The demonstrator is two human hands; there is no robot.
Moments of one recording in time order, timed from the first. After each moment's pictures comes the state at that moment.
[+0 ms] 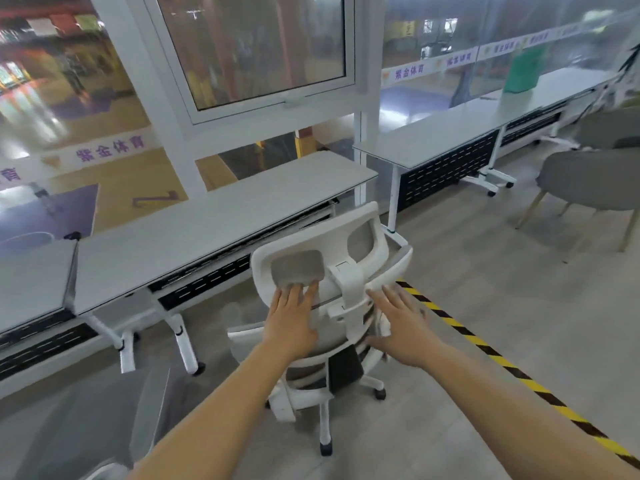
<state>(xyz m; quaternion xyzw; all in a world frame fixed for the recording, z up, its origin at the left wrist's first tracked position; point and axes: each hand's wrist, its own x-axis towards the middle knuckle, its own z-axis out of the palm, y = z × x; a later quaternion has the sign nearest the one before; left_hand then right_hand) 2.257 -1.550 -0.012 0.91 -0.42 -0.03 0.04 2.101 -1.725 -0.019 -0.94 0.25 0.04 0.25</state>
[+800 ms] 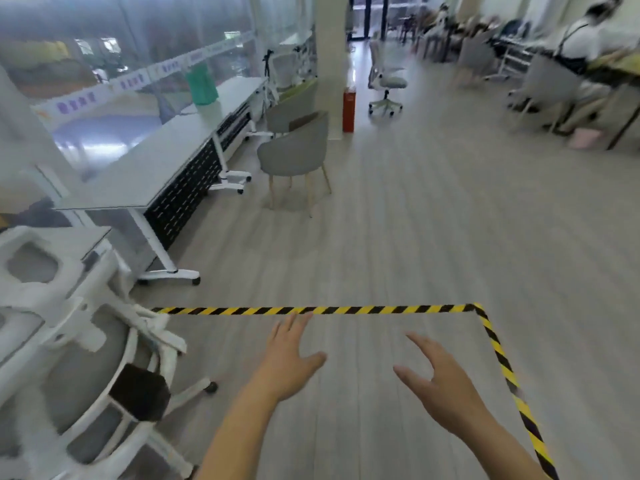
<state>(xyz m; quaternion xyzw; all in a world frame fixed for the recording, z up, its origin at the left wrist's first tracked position) 2.073 -1.716 -0.001 0.64 -0.68 -0.32 0.14 1.815 -1.663 -0.006 -0.58 0.71 -0.22 0.33</state>
